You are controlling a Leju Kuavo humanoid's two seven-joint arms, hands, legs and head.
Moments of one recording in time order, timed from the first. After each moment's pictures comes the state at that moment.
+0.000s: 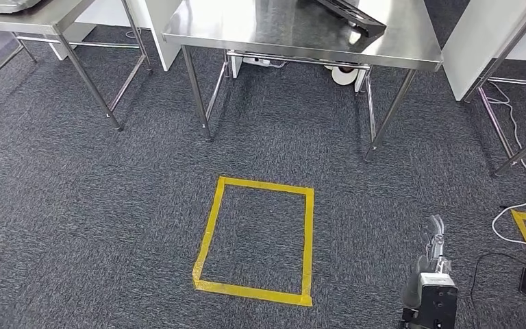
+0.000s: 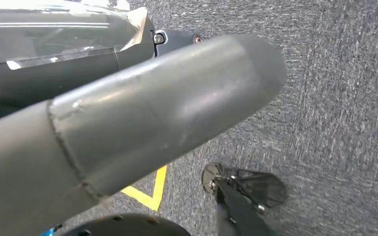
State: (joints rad) left arm -0.06 -0.20 0.65 -0.19 -0.47 0.31 -0.09; right arm 0.21 0.16 0.14 -1.59 0.39 -0.23 -0.49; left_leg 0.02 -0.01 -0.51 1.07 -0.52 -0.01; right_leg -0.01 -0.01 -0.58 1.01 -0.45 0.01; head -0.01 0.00
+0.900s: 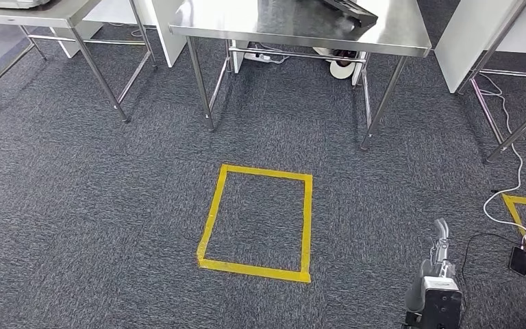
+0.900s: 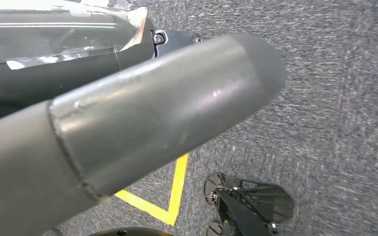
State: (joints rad) left arm -0.06 -0.20 0.65 -0.19 -0.48 0.32 -0.12; right arm 0.22 0.15 0.14 -1.58 0.38 -0.25 -0.49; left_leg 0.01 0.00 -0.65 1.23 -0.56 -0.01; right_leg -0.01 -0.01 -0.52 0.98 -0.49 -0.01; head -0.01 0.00
